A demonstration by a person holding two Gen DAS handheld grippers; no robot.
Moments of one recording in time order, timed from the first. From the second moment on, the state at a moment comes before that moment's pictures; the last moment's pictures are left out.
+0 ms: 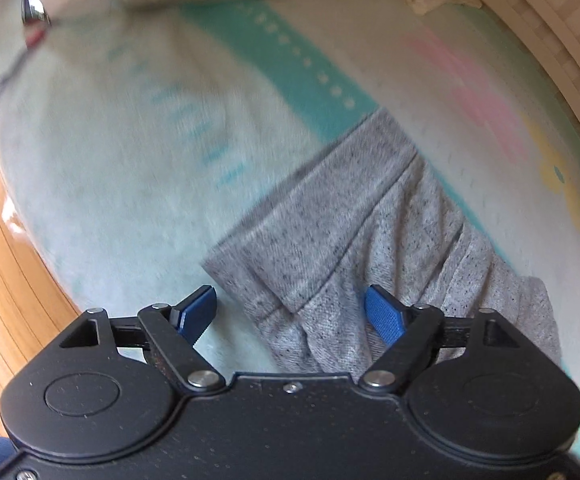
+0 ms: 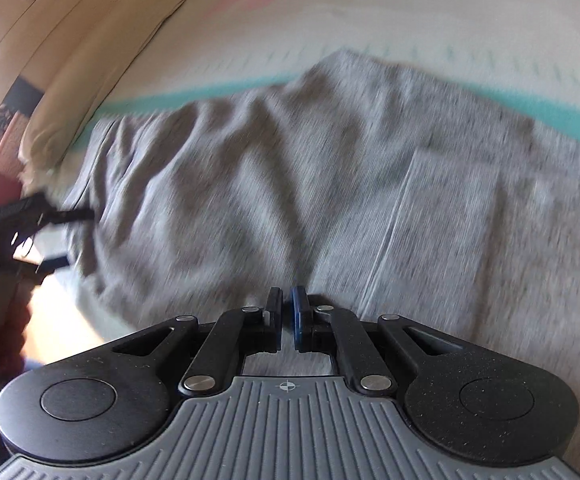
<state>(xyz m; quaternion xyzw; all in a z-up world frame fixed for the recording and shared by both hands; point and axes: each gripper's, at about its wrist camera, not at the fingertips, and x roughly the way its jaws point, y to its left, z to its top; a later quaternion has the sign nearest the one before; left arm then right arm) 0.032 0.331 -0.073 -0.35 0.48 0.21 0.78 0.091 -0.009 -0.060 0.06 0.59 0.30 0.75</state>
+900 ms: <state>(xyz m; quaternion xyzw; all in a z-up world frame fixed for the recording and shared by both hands) 0.039 0.251 0.035 -0.26 0.32 0.12 0.90 0.073 -0.073 -0.046 0.10 0.58 0.30 0.75</state>
